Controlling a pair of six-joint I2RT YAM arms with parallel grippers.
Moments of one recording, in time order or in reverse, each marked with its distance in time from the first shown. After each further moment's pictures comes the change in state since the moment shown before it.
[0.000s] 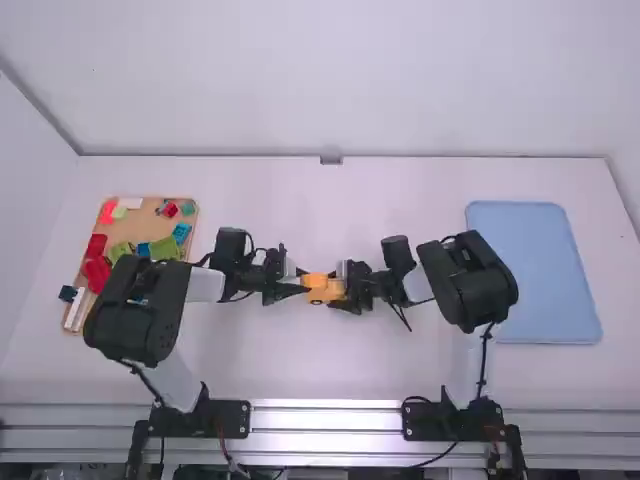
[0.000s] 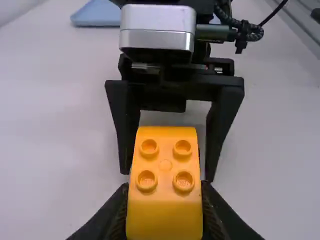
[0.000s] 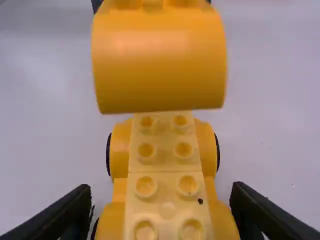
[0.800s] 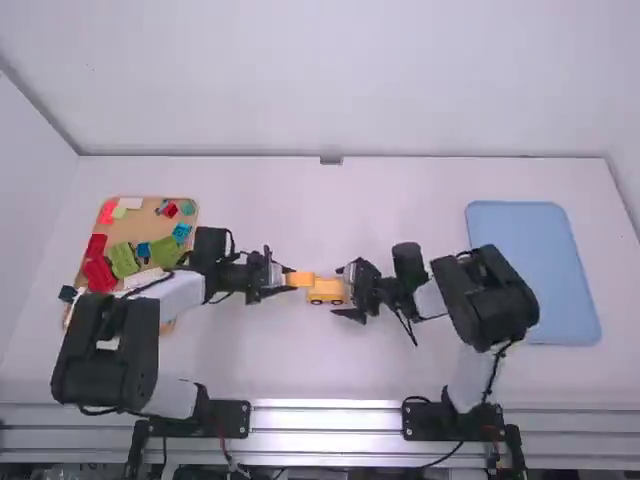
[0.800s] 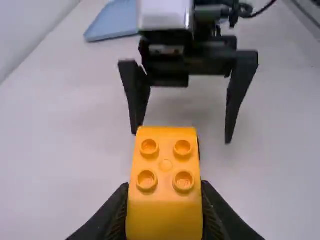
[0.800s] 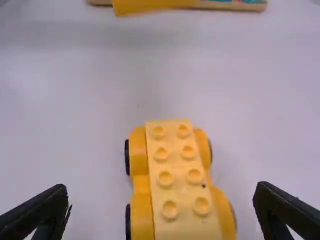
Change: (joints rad) left arm 0.084 -0.231 0.000 -0.317 -0.018 0.282; right arm -0.018 -0.140 -0.159 0.150 0.053 0.105
